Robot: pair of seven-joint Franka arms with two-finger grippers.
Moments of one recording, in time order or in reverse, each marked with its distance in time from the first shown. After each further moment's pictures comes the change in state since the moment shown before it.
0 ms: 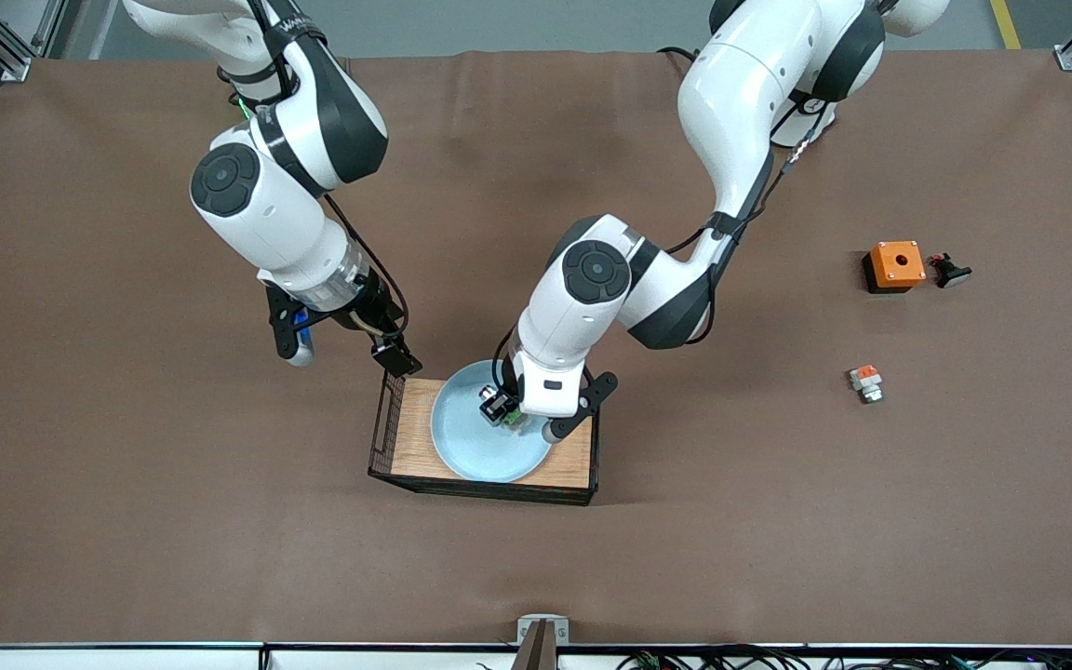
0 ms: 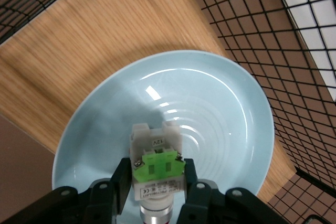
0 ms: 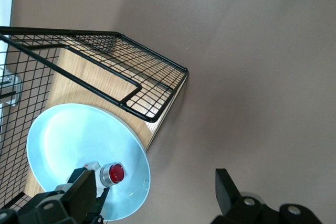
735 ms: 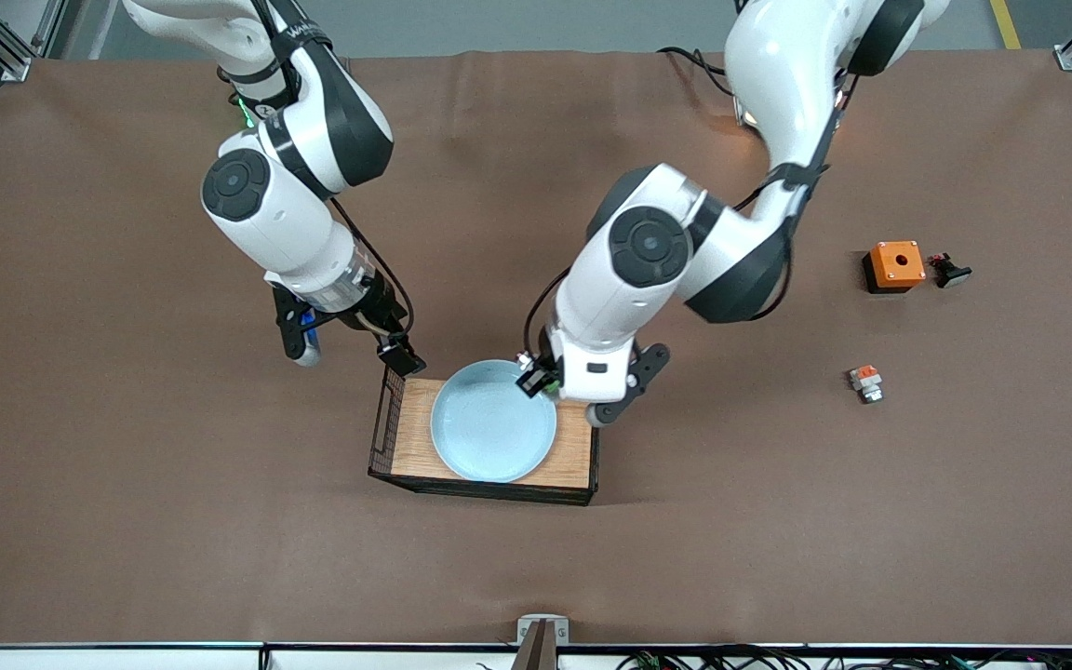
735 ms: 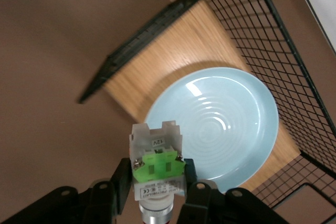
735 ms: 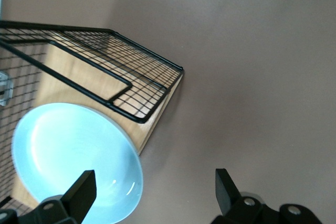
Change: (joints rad) left arm 0.073 -0.161 0.003 0.059 -0.024 -0.429 0.037; right arm 0.011 0.019 0.001 -0.016 -0.001 0.013 0.000
